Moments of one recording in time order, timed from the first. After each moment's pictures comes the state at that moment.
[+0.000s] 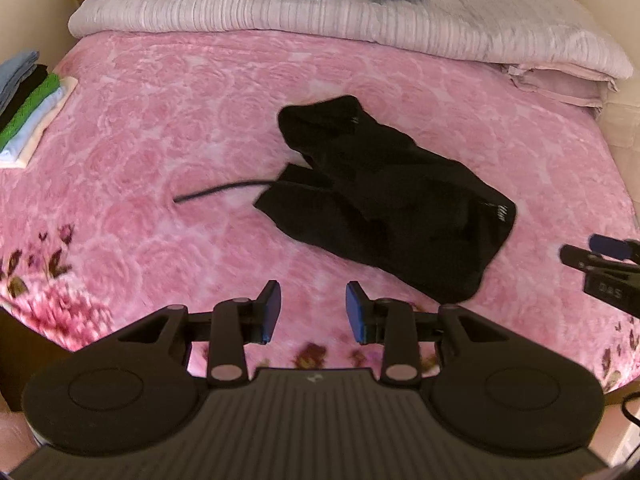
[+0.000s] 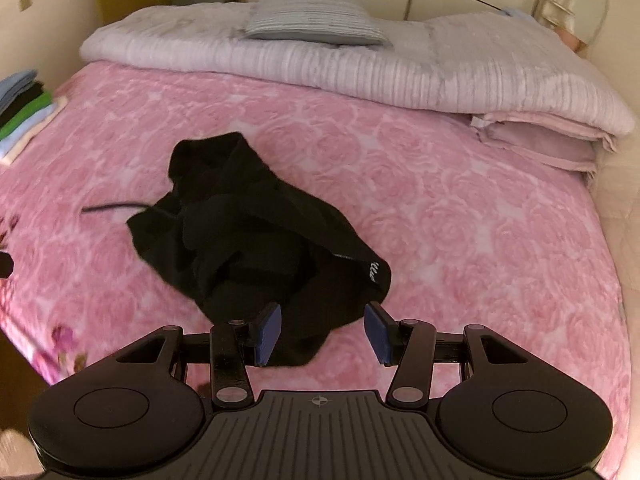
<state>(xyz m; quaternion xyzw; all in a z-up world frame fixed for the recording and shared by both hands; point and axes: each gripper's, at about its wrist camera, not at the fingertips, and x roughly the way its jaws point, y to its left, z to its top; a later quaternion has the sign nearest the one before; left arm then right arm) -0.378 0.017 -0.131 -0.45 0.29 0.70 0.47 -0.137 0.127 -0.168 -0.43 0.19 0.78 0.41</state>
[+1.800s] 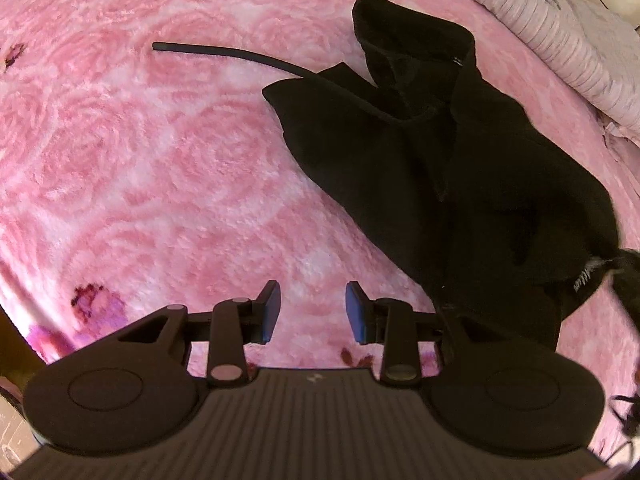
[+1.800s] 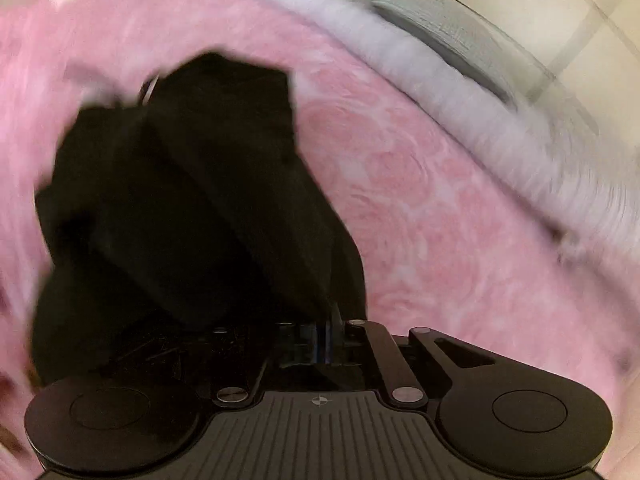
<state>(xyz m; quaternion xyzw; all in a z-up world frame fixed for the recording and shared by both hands) -0.399 0.066 -0.323 -0.60 0.15 0.71 0.35 -0.154 0.262 -0.318 -0.46 0.01 0.84 0.28</state>
